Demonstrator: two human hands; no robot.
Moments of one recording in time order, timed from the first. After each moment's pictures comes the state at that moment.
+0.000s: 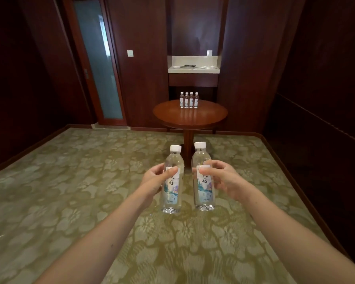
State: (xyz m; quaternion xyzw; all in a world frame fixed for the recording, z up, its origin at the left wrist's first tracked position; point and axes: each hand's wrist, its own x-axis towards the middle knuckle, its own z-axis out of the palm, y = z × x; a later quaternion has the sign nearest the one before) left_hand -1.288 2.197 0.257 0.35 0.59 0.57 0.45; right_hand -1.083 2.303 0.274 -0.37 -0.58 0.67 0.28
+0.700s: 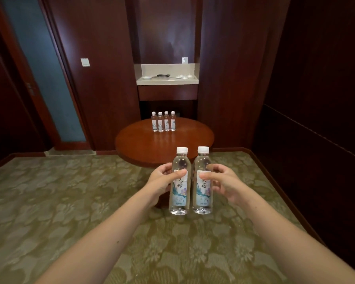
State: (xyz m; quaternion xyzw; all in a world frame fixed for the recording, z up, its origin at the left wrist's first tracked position) left_hand -1.393 2.738 0.261 0.40 0.56 0.53 0.49; right_hand -1.184 2.796 0.270 -0.42 -0.52 0.65 0.36
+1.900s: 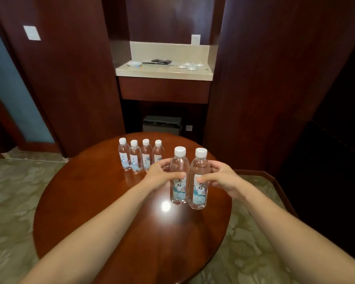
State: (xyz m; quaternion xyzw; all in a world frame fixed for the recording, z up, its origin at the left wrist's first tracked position) left_hand -1.544 3.454 0.231 0.43 0.61 0.50 0.44; right_hand -1.339 3.537 0.238 -0.44 -0.62 0.61 0.23
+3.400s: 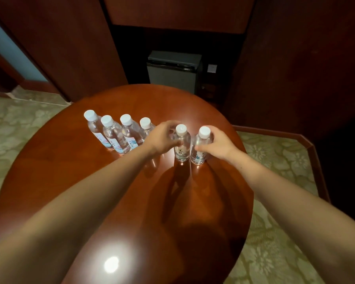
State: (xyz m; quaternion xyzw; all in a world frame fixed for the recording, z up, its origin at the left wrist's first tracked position) left_hand -1.629 3.720 0.110 0.51 0.76 0.28 0.29; right_hand -1.441 3.807 0.102 -0.47 -0.71 0.50 0.13
